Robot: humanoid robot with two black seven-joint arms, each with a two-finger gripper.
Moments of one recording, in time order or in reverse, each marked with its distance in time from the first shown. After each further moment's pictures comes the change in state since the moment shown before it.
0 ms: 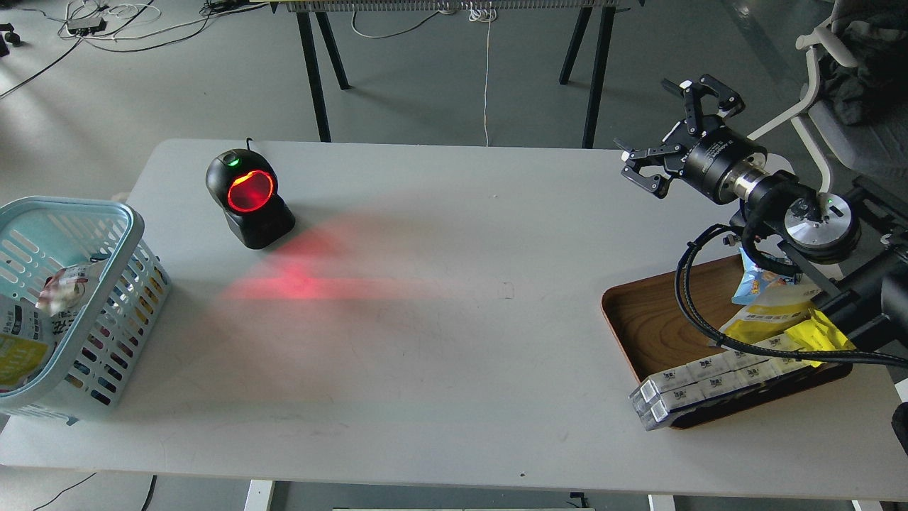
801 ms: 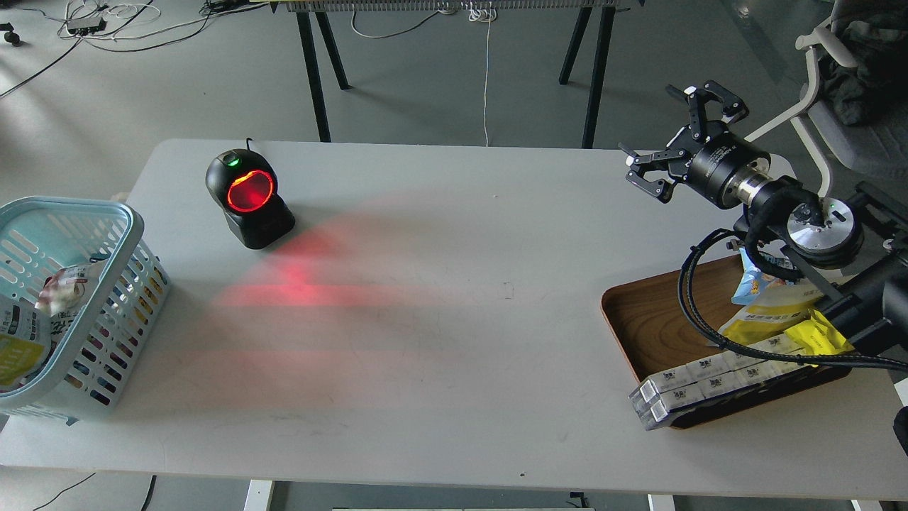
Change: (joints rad) left arm 0.097 0.211 0.459 0.002 0.547 0.164 -0.042; right arm -0.013 -0.001 -0.001 -0.013 0.000 0.005 0.003
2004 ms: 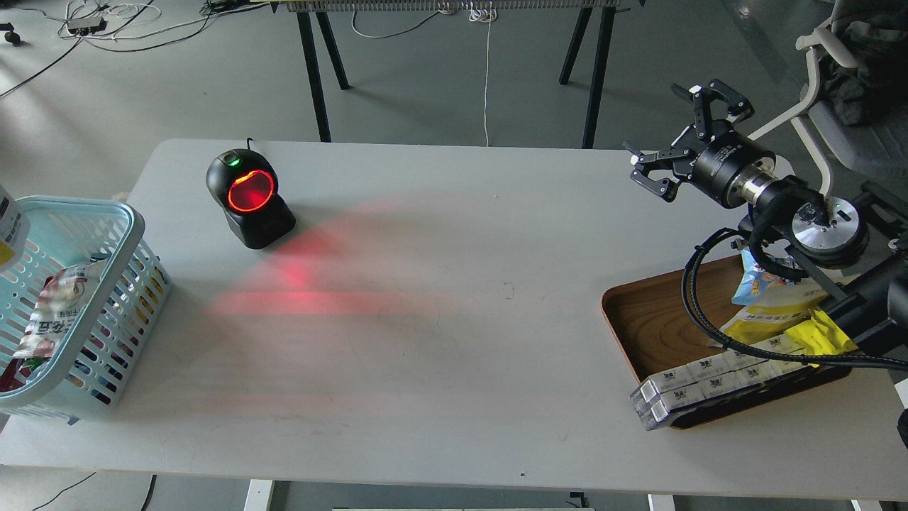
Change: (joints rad) left arm -0.002 0.049 -0.358 -0.060 0.094 -0.280 -0.039; right arm -0.002 -0.009 0.005 0.000 0.000 0.000 0.000
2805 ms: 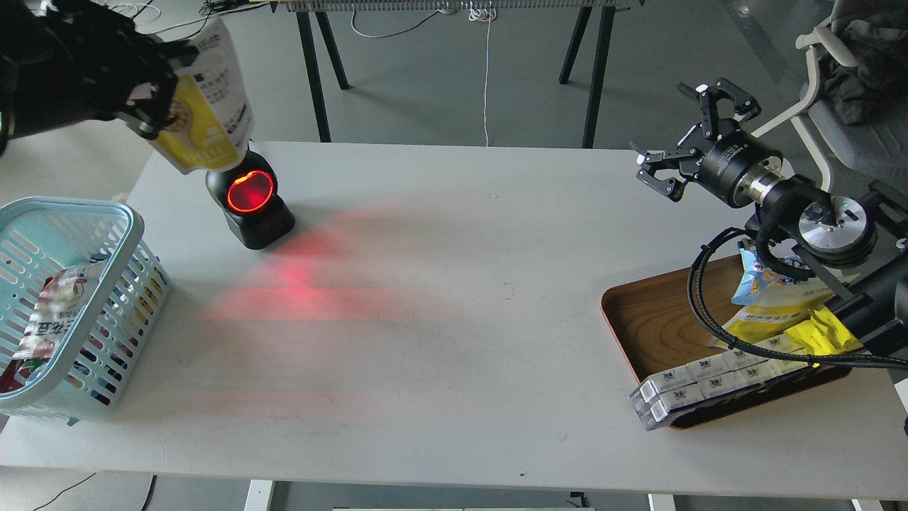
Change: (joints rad) left arm -0.005 -0.427 -0.527 -0.226 0.202 -0.391 0.076; right arm 0.000 -0.014 -0.002 0.001 0.000 0.000 0.000
